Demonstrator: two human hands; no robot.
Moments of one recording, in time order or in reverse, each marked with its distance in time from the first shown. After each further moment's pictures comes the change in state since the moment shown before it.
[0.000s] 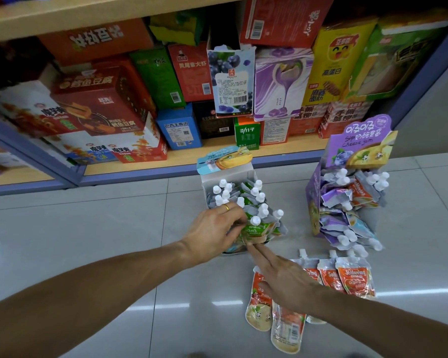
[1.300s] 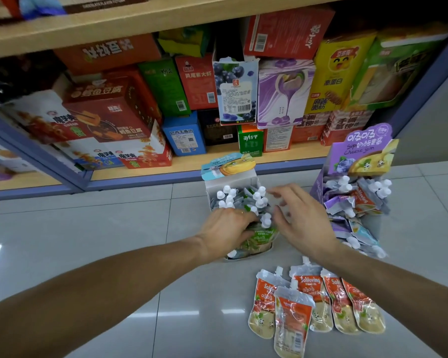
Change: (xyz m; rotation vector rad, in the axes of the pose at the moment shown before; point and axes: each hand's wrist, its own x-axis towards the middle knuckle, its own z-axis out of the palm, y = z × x) left_hand 0.029 0.012 -0.001 0.291 -0.191 -0.062; right_hand 0.033 0.017 -0.111 0.101 0.747 0.090
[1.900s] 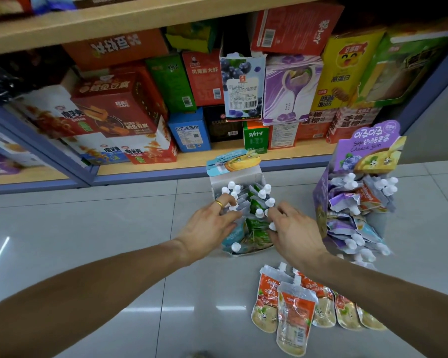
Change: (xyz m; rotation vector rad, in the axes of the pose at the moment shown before) left_hand -0.039 -0.034 0.003 -0.009 0.219 0.026; right_hand -0.023 -0.014 0.032 -0.323 -0.223 0.017
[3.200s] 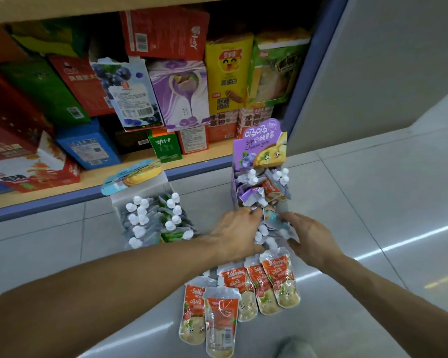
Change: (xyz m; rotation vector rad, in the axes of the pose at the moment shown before) left_hand 0.140 0.191 0.054 -0.062 -0.446 0.109; right_hand -0.104 0.175 -0.047 0.128 -0.232 0.418
